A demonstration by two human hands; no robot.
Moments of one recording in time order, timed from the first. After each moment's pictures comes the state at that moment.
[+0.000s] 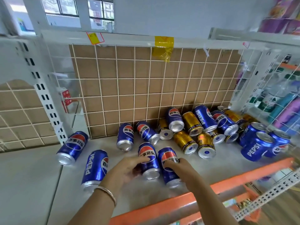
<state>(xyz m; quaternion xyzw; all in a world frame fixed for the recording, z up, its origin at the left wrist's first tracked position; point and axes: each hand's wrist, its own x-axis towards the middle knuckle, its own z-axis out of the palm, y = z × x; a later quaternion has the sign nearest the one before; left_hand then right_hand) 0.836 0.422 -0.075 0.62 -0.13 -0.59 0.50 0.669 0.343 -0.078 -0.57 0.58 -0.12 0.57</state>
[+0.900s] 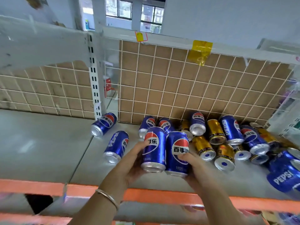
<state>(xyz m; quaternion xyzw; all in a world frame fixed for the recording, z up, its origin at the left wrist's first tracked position) 0.798 0.498 -0.038 0.42 -0.04 -0.56 0.72 0.650 0.371 -0.038 -0.48 0.30 -0.19 0.80</state>
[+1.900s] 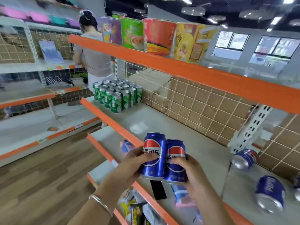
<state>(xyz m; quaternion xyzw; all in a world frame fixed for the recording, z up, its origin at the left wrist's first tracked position) 0.933 0.908 -0.029 0.53 -0.05 -0.20 0.82 0.905 0.731 -0.031 -0.63 0.14 0.03 0.77</state>
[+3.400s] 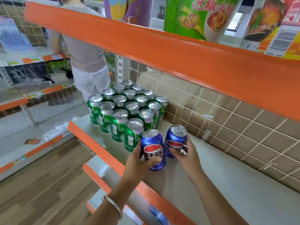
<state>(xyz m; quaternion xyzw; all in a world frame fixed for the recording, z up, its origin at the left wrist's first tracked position) 1.298 1.019 -0.122 0.70 -0.09 -0.05 0.71 1.293 0.830 -0.117 -0.82 0.08 -0.14 0.55</state>
